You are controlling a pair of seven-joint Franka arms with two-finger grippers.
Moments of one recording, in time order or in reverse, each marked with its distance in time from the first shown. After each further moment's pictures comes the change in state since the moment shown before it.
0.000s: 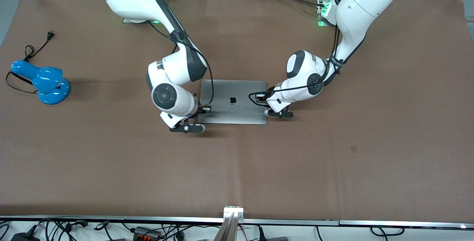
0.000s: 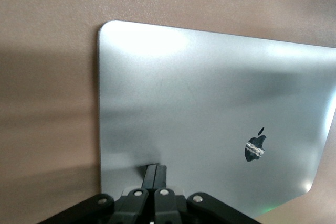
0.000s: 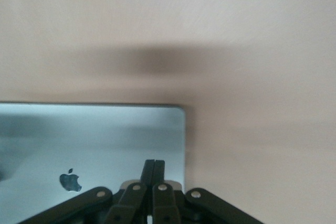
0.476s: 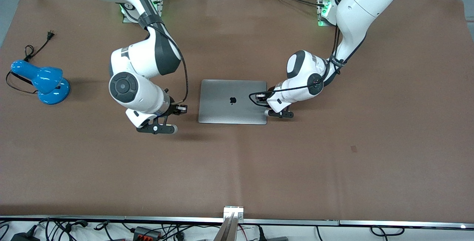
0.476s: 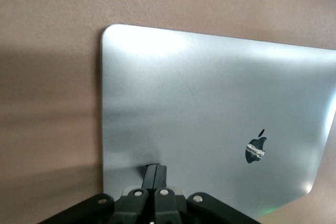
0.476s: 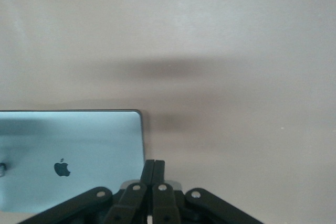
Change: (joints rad) left arm 0.000 -0.004 0.006 0.000 0.000 0.000 0.000; right arm -0.014 -0.105 -0.093 0.000 -0.013 -0.119 -0.063
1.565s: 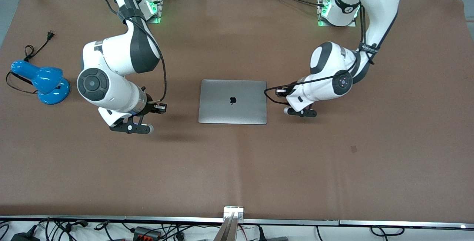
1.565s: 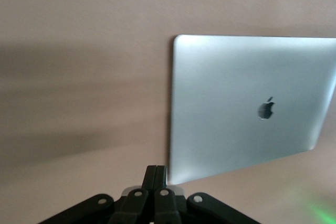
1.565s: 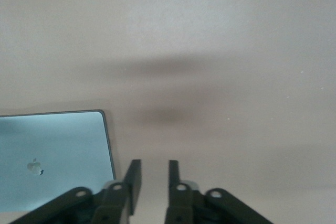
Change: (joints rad) left arm 0.031 -0.262 0.128 0.006 0.069 -0.405 0.001; right arm 0.000 -0.069 -0.086 0.000 -0.042 -0.092 -0.010
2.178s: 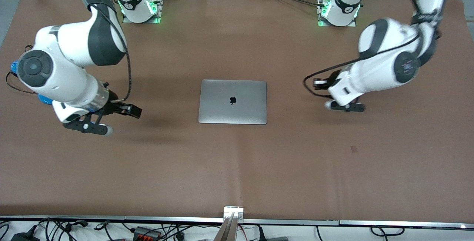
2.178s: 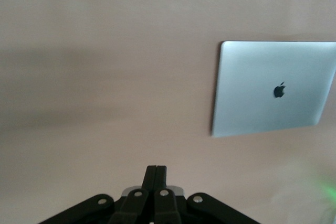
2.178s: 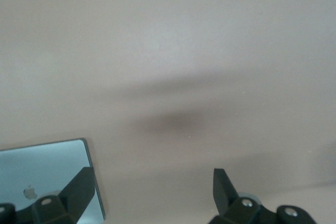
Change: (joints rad) left arm 0.061 -0.255 0.153 0.143 0.084 -0.466 0.027; right arm -0.004 -0.086 -0.133 0.002 -0.006 -0.001 -0.025
